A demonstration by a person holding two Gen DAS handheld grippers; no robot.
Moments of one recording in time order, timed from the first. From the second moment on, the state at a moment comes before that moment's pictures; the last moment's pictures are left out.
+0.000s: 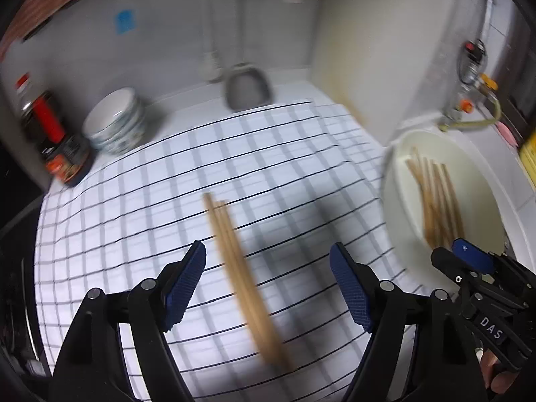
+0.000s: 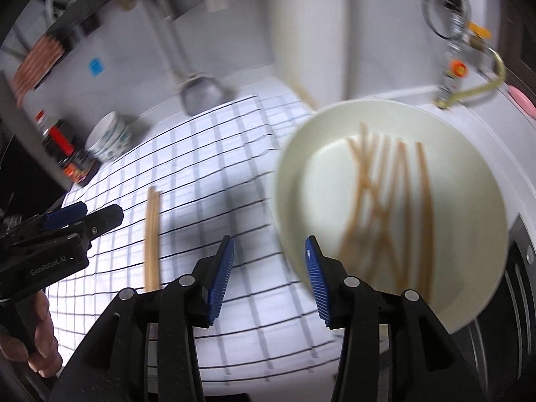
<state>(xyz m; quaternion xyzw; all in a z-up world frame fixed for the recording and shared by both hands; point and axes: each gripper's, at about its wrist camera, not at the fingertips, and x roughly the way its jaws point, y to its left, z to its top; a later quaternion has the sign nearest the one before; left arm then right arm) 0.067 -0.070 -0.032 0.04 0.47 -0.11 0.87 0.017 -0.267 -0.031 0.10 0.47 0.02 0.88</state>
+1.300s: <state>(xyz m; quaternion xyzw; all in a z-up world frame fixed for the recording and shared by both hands) 0.058 0.058 -0.131 -0.03 0.51 -0.01 0.86 0.054 -0.119 -0.131 -0.03 0.48 0.08 0.87</state>
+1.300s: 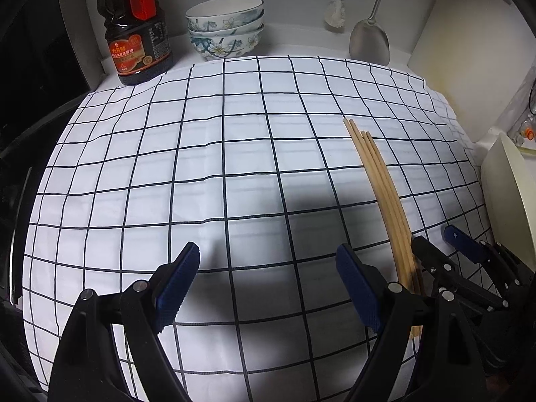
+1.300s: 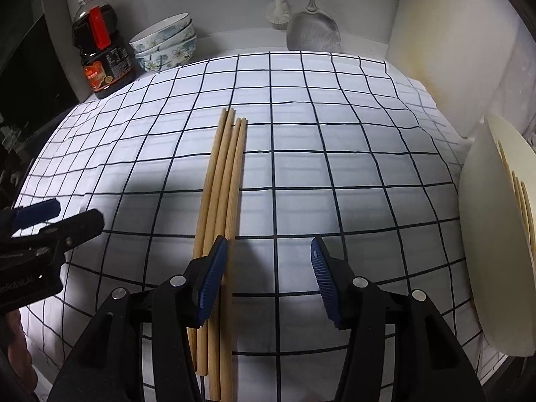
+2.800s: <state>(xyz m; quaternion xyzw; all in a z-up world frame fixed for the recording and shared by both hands) 0.074 -0.007 -0.153 -0.02 0.52 -0.04 0.86 0.045 -0.169 -0.135 0.01 0.49 0.07 0.87</state>
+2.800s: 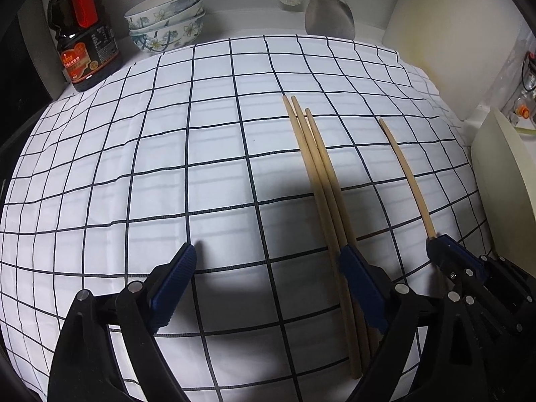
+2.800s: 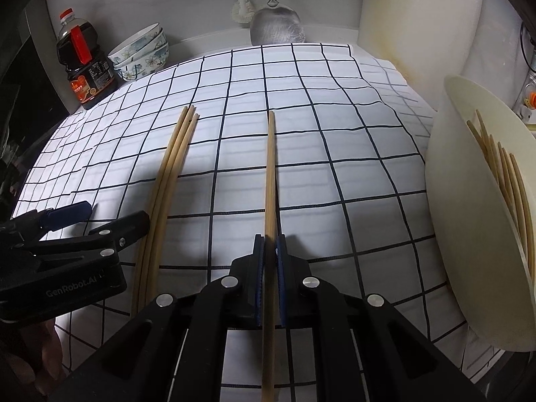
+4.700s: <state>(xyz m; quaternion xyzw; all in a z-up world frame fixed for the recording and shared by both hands) 0.060 -0.036 -0.058 0.02 0.48 -0.13 0.87 0.023 -0.197 -0.042 0.07 0.45 0.08 0.89</state>
